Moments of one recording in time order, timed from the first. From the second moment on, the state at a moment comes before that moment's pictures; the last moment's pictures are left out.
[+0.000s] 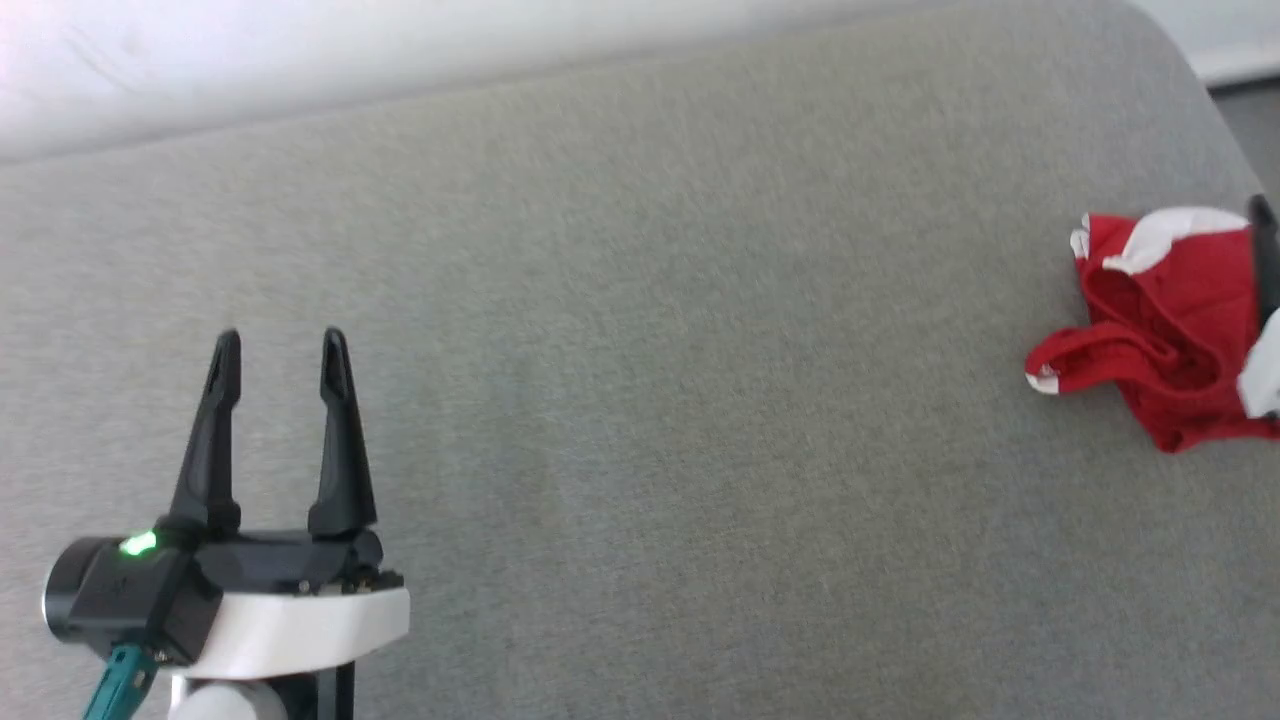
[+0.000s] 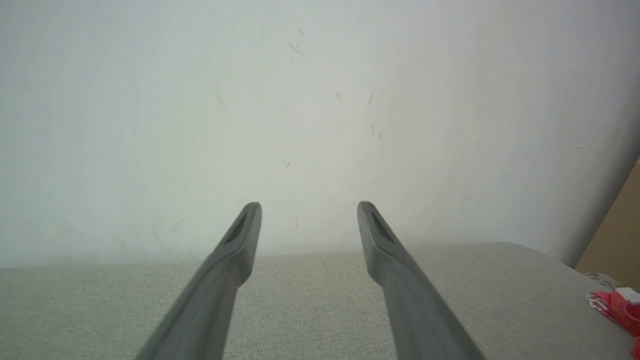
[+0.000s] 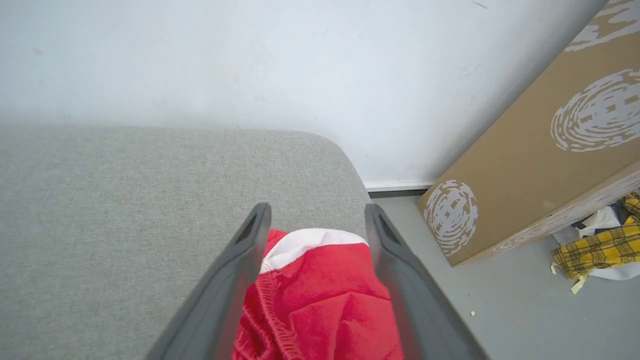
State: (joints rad) left arm -0.01 0.23 -0.10 -0.32 -0.25 0.14 -0.25; right arm -0.44 -0.32 -0.22 0.15 0.08 0.13 0.34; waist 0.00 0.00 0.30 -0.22
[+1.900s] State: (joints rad) left arm 0.22 0.06 -0.05 -0.08 -0.17 0.01 -0.26; right arm 0.15 -0.05 -0.12 0.04 0.15 0.13 -0.19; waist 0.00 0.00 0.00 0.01
